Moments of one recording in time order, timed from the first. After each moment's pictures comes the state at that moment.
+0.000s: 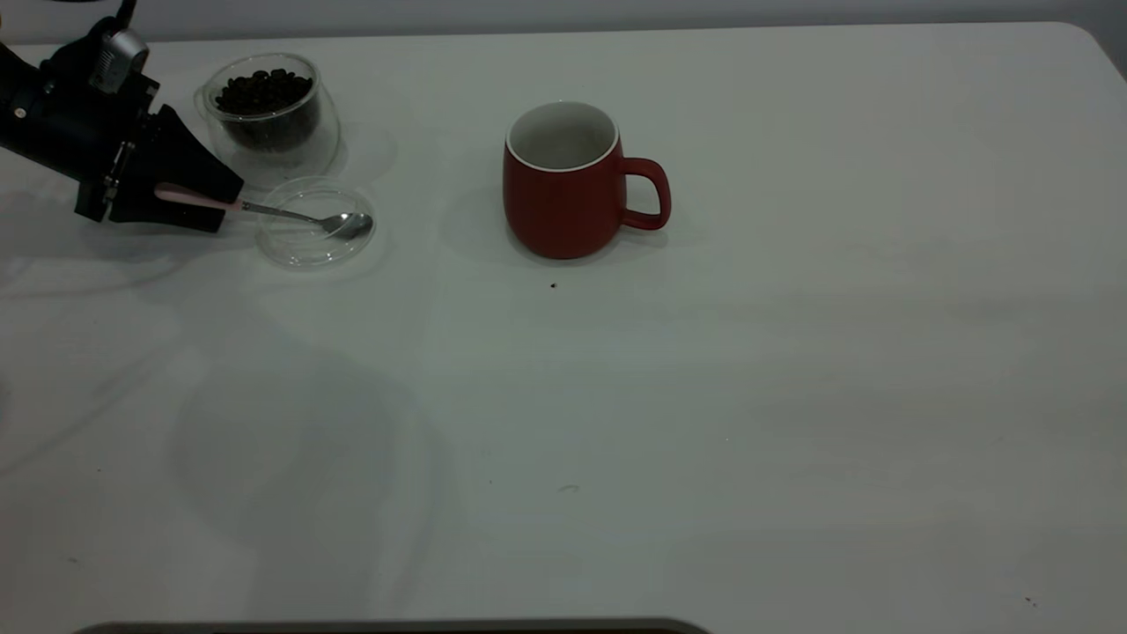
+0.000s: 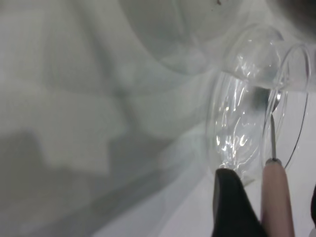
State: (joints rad) left arm 0.28 2.76 -1.96 -0.91 1.16 0.84; right arm 0.08 0.03 -0.47 -0.04 1.12 0.00
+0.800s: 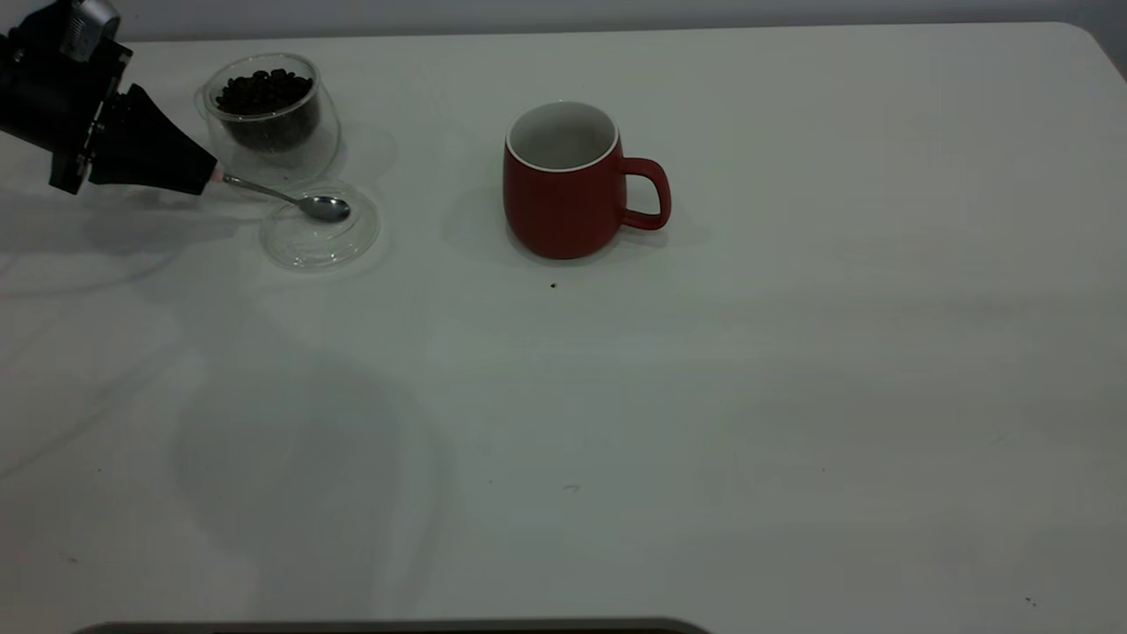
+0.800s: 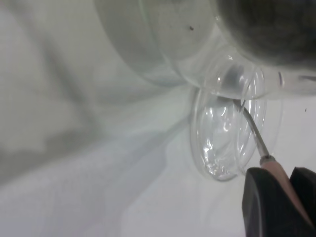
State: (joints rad) left arm 0.30 2.71 -1.96 -0.89 1.17 0.83; right arm 0.08 0.03 -0.47 -0.04 1.12 0.00
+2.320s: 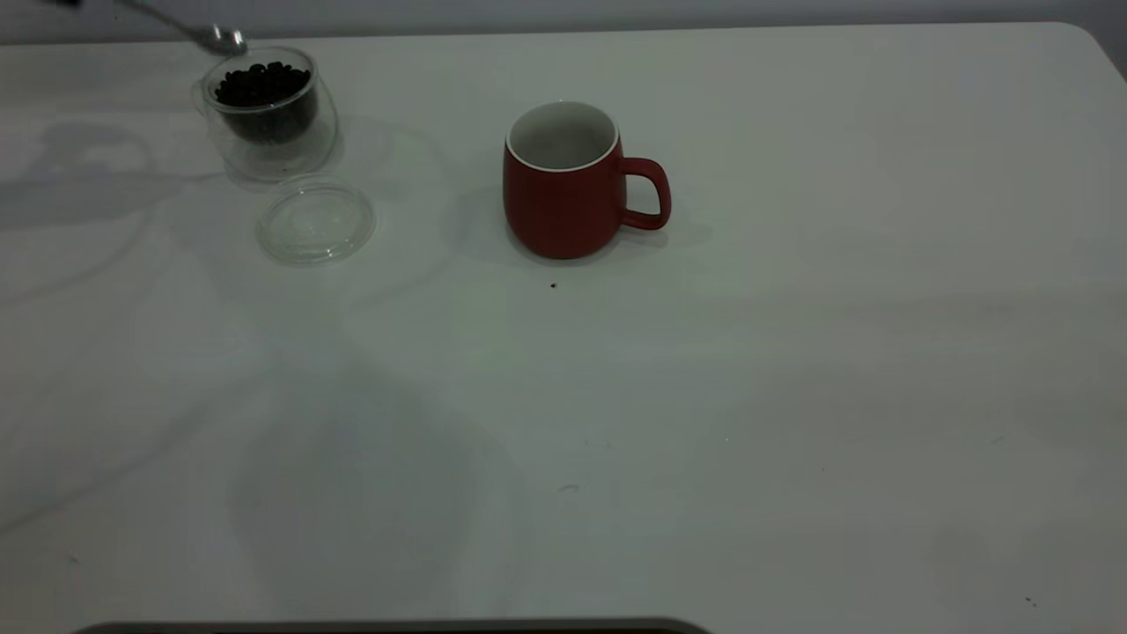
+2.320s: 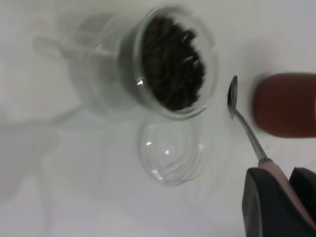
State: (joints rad) left arm 0.33 2.45 -1.96 -0.84 1.17 0.73; right arm 0.08 0.03 -0.47 -0.04 1.12 0.00
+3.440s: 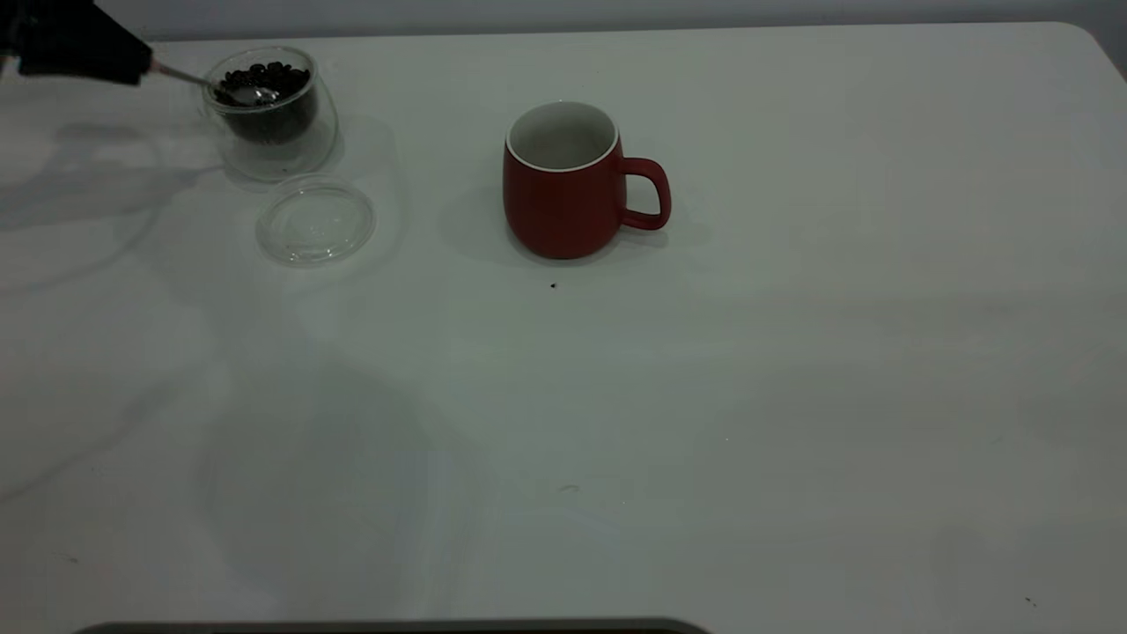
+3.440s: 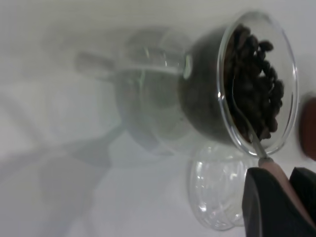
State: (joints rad) left arm 0.33 2.58 -1.96 -0.94 1.04 0.86; right arm 0.08 0.03 -0.47 -0.04 1.12 0.00
